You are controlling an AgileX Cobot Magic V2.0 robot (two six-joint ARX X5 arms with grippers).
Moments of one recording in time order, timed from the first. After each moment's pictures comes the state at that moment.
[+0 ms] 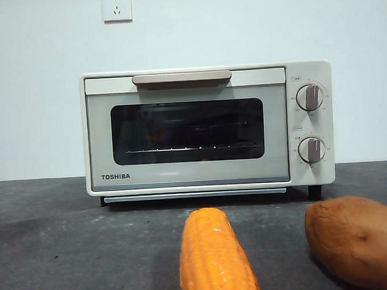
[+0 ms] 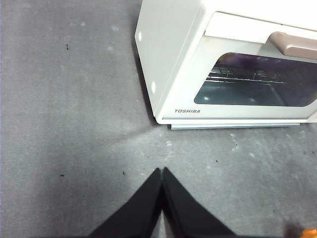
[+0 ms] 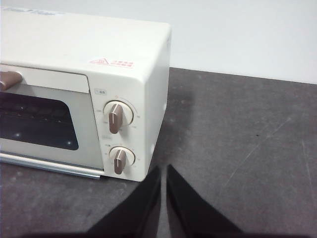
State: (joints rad) left arm -0.15 0.59 0.52 -0.38 0.21 -0.19; right arm 0.41 0.43 0.48 -0.28 0.24 0.06
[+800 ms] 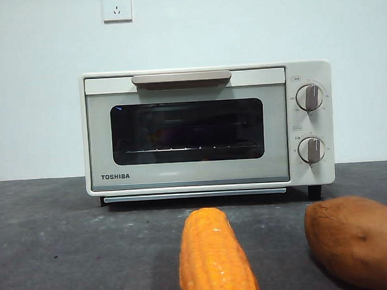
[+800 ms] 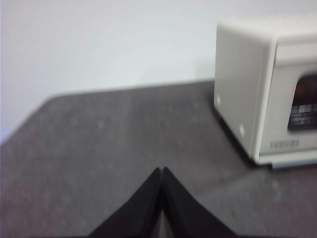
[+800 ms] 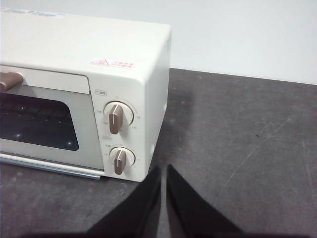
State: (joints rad) left arm 0.04 0.00 0.12 -0.17 0.10 0.10; right arm 0.41 0.43 0.48 -0.28 0.24 0.06
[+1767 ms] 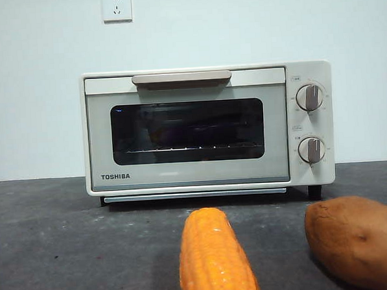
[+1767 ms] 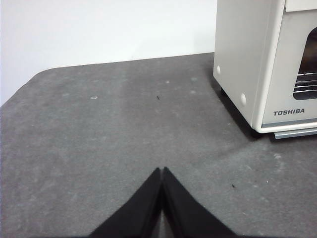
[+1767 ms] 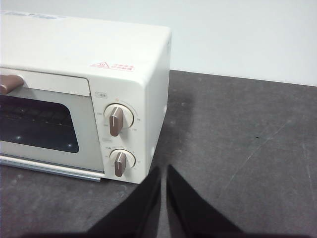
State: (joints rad) left arm 0.04 0.00 0.03 -0.15 0.10 0.11; right arm 0.41 0.43 0.48 -0.27 0.24 0.06
